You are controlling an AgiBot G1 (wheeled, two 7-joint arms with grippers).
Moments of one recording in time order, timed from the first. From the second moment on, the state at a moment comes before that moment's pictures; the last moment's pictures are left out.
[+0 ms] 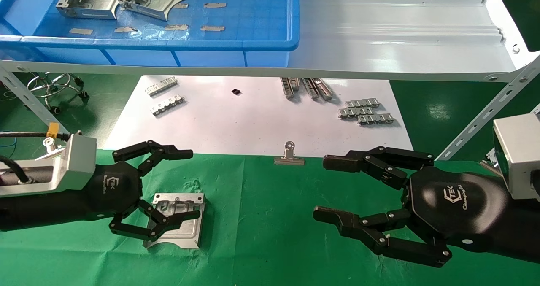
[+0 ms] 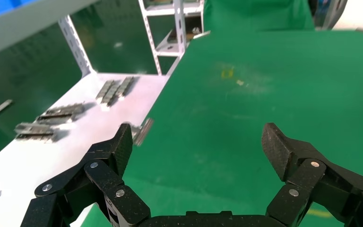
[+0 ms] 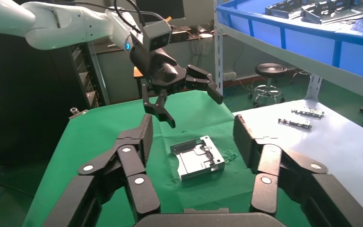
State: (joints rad) left arm -1.37 0.74 0.59 -0.71 0.87 1.55 0.27; right arm 1.08 -0.54 -0.42 1.22 -0.61 -1.40 0.10
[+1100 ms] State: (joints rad) left arm -1.07 0.61 0.27 -1.30 0.73 1.49 -0.19; right arm 1.08 -0.54 -0.42 1.22 -0.61 -1.40 0.10
